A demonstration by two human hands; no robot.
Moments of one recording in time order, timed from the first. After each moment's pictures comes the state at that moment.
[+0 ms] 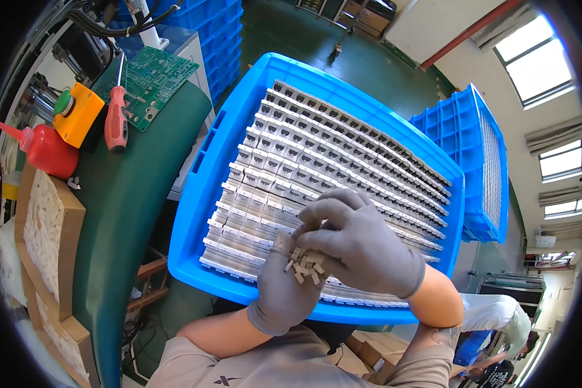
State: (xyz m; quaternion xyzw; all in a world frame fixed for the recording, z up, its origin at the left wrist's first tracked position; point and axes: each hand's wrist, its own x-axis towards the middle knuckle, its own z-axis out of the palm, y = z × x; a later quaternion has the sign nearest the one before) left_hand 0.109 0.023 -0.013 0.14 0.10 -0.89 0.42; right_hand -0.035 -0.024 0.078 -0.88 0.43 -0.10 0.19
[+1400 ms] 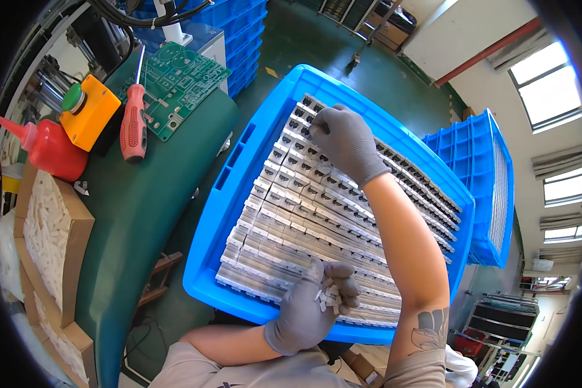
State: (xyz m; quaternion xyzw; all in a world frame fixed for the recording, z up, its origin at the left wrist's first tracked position) left_hand 0.114 0.030 -0.019 0.19 0.06 -0.91 0.36; right_hand -0.027 -0.202 -0.013 -0.76 0.61 -0.18 0.11
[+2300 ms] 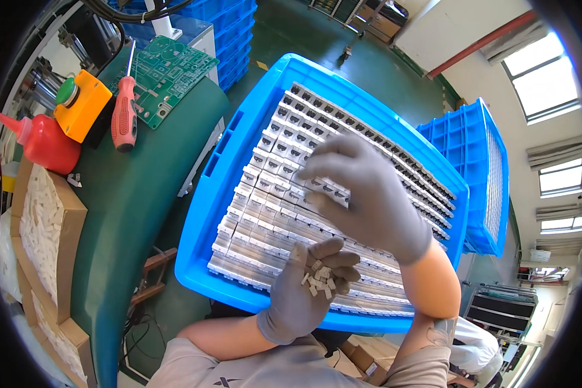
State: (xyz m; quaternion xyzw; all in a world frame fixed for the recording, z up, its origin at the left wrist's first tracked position) left_hand 0.114 0.024 -0.010 0.15 0.07 -0.90 0.41; right_hand -0.012 -0.095 0.078 -0.84 0.46 -0.21 0.20
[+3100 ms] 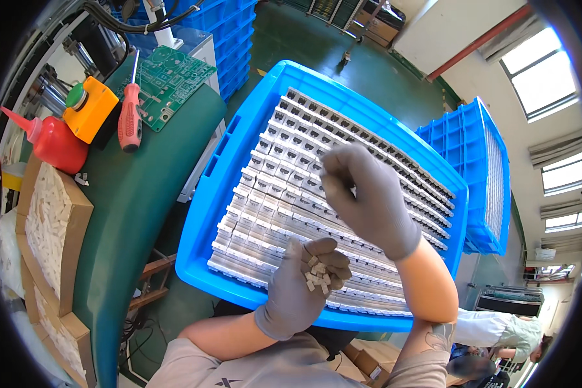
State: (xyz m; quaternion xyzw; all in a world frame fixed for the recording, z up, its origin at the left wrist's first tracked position) left_hand 0.108 0.029 -0.024 0.15 0.05 -0.90 0.40; right_hand -0.027 -0.073 0.055 -0.73 0.54 -0.34 0.24
